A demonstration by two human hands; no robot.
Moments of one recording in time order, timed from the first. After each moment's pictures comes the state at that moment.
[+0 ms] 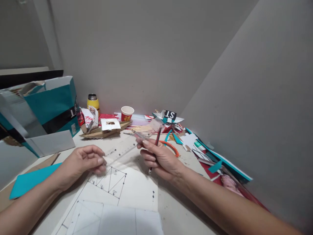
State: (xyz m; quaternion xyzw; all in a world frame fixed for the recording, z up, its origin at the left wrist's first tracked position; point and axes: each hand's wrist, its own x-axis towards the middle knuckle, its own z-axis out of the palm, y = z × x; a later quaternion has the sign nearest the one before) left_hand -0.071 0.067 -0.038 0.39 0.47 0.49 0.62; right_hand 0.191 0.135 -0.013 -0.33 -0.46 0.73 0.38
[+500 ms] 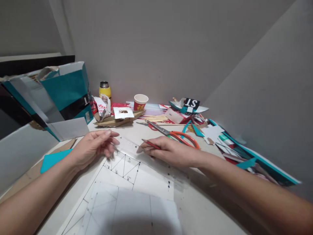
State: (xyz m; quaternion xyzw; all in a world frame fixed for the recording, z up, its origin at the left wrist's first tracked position) left_hand -0.076 0.072 -0.027 0.40 0.51 0.50 0.57; right_hand 0.187 0.145 0.008 -0.29 -0.85 0.44 0.04
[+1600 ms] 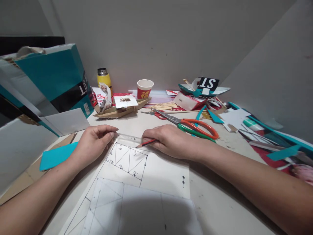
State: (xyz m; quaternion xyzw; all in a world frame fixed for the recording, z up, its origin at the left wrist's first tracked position) left_hand -0.068 0.074 -0.041 0.54 0.66 0.41 0.33; right_hand 0.173 0.154 -0.021 -0.28 -0.94 0.18 0.00
